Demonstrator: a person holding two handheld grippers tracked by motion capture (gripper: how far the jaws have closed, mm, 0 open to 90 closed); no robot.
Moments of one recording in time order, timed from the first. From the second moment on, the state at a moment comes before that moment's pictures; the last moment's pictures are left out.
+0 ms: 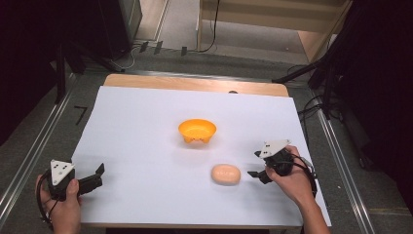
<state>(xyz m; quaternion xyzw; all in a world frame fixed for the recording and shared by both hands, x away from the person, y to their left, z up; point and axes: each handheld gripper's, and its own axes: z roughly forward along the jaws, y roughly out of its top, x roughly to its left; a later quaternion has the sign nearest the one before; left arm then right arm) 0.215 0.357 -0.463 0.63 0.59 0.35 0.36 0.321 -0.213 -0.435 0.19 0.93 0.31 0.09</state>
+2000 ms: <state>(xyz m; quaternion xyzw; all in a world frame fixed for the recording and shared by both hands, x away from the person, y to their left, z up) 0.218 0.354 -0.464 0.66 0.58 0.34 0.35 0.327 -0.118 -0.452 0.08 0.97 0.23 0.01</state>
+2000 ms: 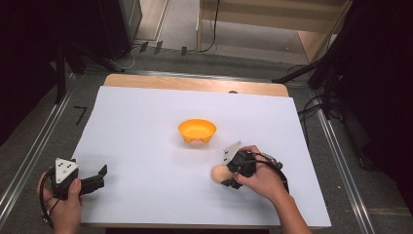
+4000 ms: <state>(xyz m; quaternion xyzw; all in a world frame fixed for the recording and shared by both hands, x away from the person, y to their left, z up) 0.218 0.354 -0.464 0.66 0.57 0.34 0.35 0.355 -0.098 -0.385 0.04 0.97 0.22 0.03</state>
